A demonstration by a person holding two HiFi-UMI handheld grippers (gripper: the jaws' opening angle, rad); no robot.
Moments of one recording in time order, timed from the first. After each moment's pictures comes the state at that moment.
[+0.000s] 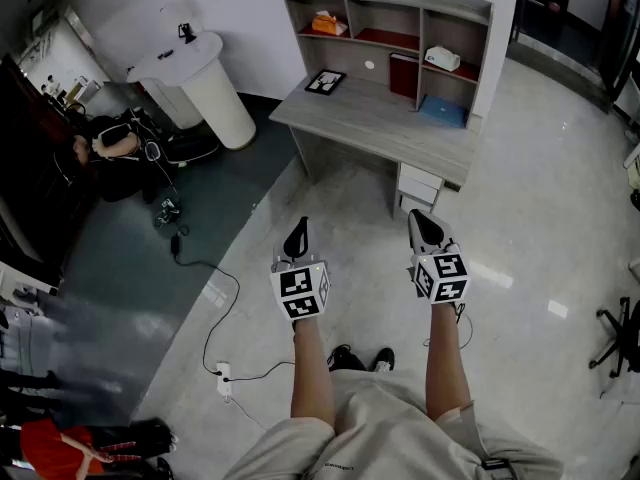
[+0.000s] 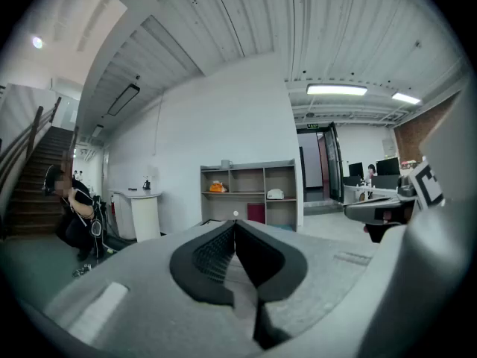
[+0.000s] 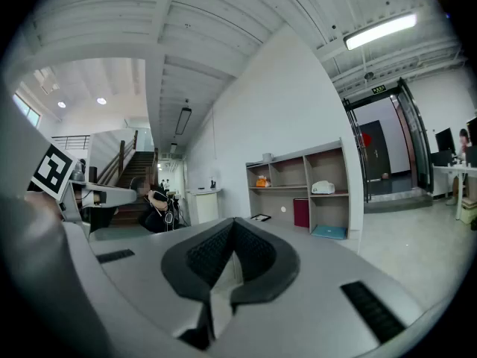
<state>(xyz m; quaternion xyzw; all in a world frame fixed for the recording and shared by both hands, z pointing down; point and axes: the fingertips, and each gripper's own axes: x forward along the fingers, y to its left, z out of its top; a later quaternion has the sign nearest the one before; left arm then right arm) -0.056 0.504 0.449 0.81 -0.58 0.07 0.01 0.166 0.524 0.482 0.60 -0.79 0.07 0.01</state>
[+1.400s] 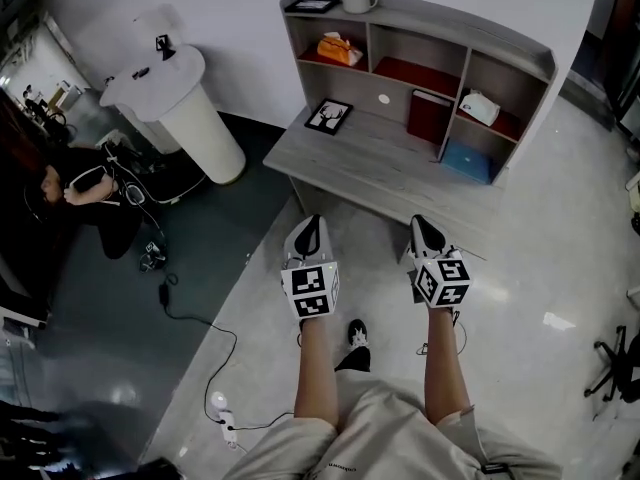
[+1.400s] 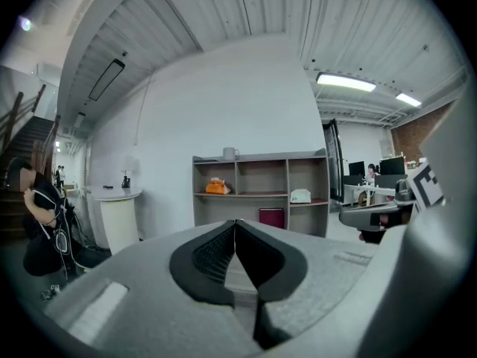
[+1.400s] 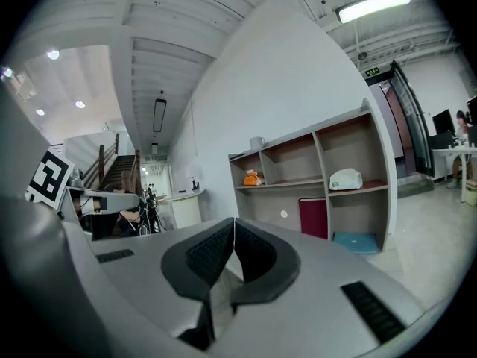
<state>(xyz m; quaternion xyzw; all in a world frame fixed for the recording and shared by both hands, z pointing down) -0.035 0.167 0.451 0.84 -0.54 0.08 0.01 0.167 0.199 0.491 0.63 -0.77 0.11 -0.01</state>
